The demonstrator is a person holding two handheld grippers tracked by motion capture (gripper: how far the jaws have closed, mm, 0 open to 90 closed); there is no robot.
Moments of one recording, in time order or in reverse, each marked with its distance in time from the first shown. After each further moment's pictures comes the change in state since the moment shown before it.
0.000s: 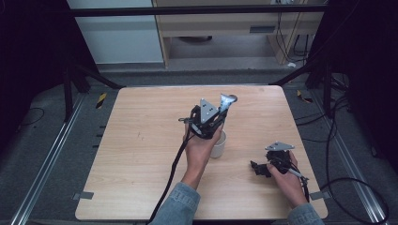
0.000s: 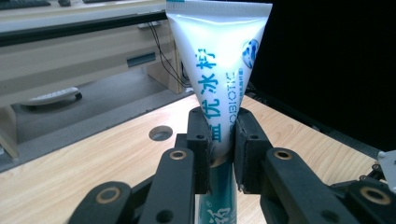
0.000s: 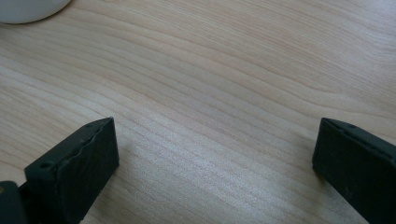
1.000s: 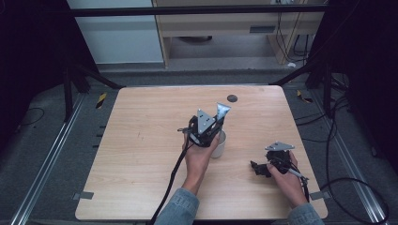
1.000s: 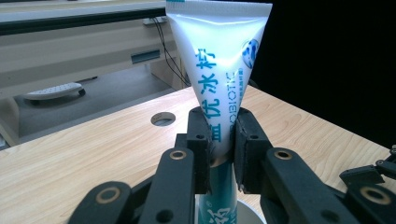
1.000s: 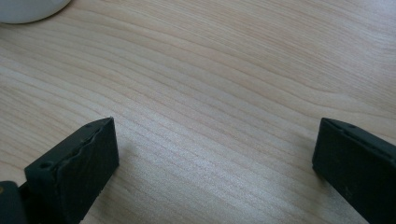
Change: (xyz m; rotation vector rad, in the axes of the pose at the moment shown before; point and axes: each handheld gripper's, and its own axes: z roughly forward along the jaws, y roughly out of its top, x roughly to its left) left arm 0.000 -0.039 0.005 -0.028 0.022 -0.022; right arm 0.000 0.000 0.000 0.000 0.000 -0.001
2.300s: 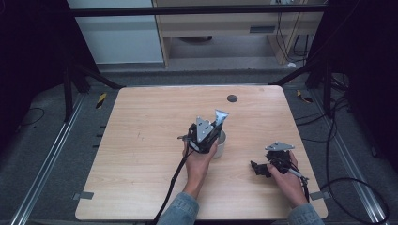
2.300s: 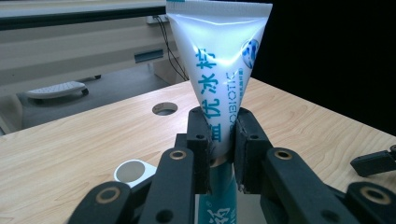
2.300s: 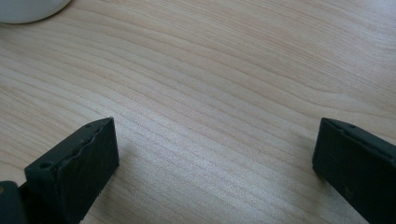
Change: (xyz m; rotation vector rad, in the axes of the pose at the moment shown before) left arm -0.001 -0.029 0.004 -0.015 0.013 -0.003; right arm 0.000 0.000 0.000 0.000 0.001 0.001
